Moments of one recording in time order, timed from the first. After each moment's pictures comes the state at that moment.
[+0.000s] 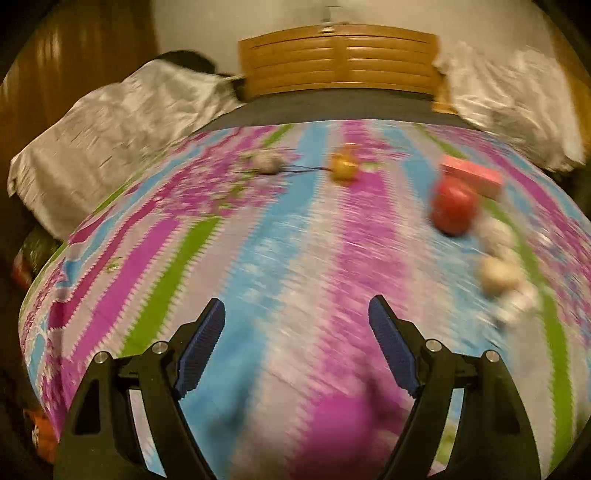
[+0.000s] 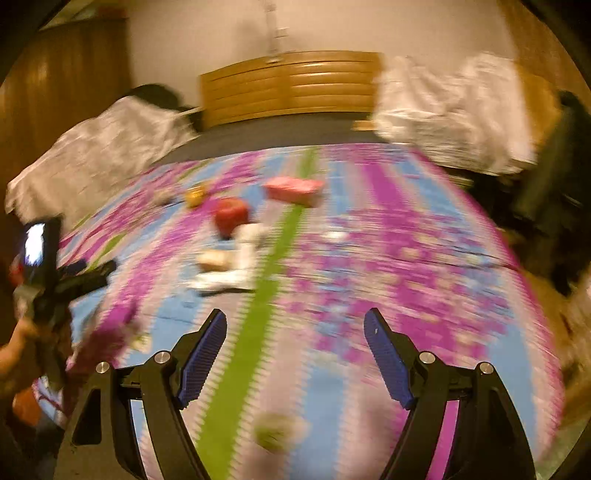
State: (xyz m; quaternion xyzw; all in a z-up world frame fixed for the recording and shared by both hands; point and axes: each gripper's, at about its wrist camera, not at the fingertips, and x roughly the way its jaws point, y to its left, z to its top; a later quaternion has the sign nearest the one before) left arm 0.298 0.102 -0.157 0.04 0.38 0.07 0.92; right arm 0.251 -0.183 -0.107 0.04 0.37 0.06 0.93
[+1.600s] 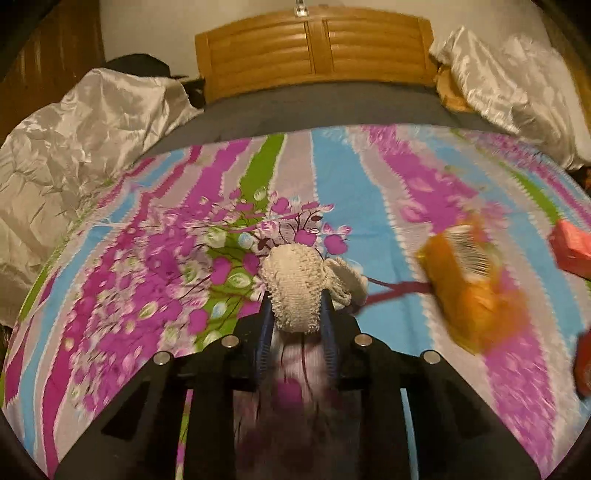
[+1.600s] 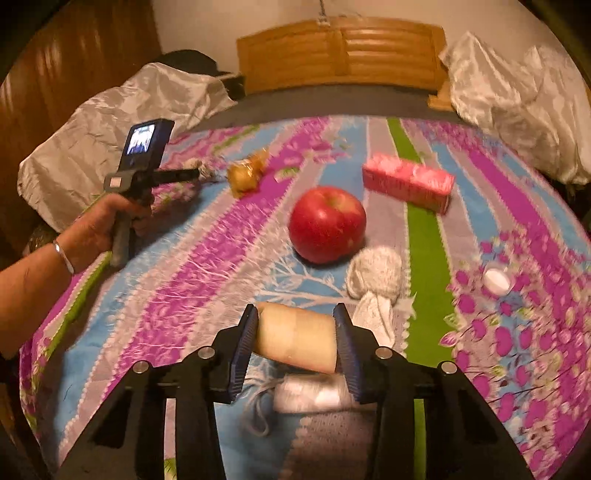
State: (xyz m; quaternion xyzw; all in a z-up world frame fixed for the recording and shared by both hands) left arm 0.574 0.165 -0.193 0.07 0.38 -0.02 0.92; right arm 0.413 -0.076 -0.153 0.04 0.40 0.11 0.91
